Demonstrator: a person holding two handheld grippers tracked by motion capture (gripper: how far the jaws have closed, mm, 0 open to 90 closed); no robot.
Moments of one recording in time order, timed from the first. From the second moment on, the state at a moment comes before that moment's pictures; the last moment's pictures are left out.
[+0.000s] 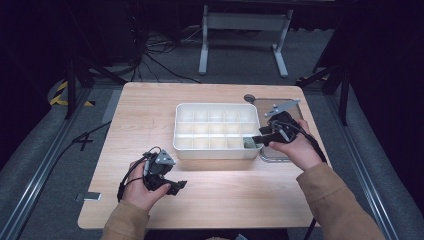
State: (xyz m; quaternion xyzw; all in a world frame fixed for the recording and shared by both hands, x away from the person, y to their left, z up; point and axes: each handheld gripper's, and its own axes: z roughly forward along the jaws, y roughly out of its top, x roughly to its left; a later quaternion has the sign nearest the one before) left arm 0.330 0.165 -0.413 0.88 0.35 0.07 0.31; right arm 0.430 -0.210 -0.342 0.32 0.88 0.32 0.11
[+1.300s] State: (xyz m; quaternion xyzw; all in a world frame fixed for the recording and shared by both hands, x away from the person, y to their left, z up) left arm 0.319 0.147 -0.415 0.92 0.28 0.04 0.27; right arm 0.333 -0.241 -0.454 0.27 0.89 0.37 0.02
